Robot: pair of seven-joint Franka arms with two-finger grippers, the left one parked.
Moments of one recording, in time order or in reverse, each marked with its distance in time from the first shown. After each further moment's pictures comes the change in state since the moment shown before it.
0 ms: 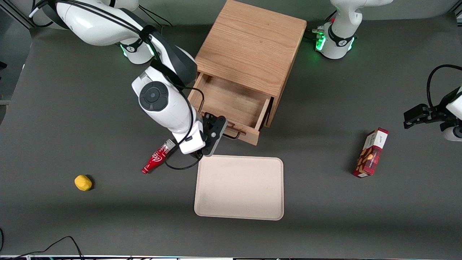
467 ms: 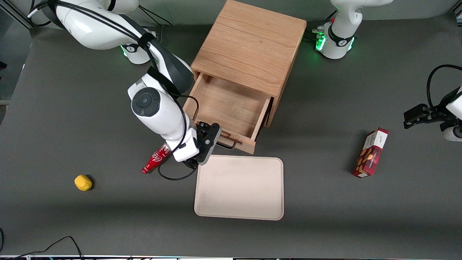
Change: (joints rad) arm 0.018 0.006 -0.066 0.002 0.000 0.073 -0.063
